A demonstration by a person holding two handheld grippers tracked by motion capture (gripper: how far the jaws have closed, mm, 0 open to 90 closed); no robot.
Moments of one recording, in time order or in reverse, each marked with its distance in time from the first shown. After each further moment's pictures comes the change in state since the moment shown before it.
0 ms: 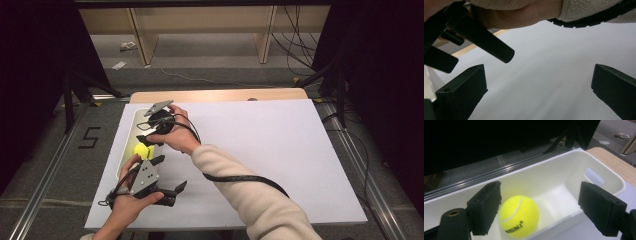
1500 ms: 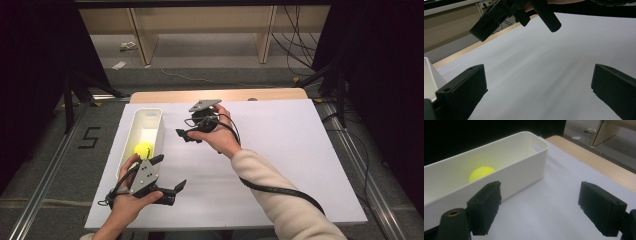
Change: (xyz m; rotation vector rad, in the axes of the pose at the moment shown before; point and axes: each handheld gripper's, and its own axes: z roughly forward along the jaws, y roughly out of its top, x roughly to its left) left arm 0.002 0.000 0.000 -0.005 0.010 -0.007; right arm -0.047 -0.053 -0.091 -0.036 -0.141 0.101
